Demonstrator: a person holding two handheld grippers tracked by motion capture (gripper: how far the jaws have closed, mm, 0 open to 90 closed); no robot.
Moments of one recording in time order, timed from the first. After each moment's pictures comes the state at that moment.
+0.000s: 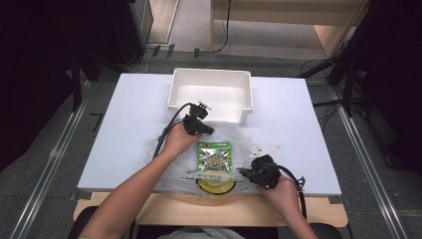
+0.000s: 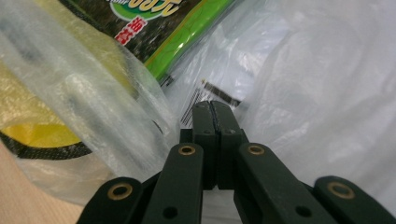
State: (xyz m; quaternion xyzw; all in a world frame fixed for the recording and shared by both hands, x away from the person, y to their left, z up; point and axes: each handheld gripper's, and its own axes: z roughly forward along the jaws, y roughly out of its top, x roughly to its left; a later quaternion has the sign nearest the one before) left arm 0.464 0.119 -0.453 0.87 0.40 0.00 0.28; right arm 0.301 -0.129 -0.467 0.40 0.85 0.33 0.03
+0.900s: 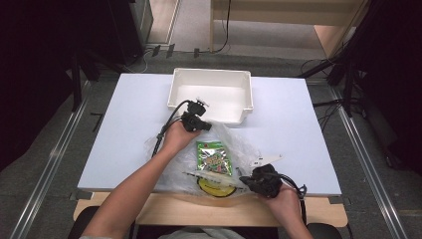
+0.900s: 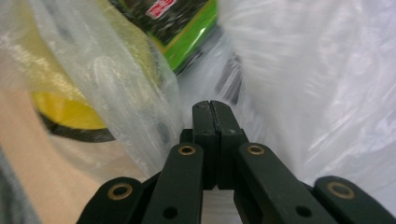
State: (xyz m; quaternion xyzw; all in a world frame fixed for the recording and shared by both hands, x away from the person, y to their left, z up) left arm 0.472 0.124 -0.453 0.87 0.41 0.03 0.28; right arm 0.275 -0.129 -0.469 0.39 0.85 0.34 0.02
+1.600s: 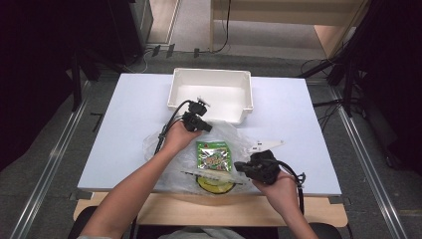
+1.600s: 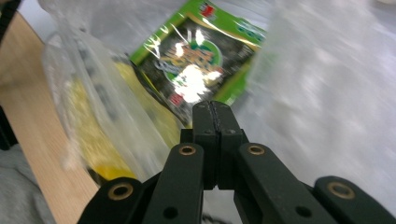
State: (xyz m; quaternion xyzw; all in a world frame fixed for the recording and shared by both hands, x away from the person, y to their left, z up) left arm 0.471 0.118 -0.449 0.87 0.42 0.01 0.27; right arm 0.298 -0.115 -0.427 0.38 0.84 0.39 0.04
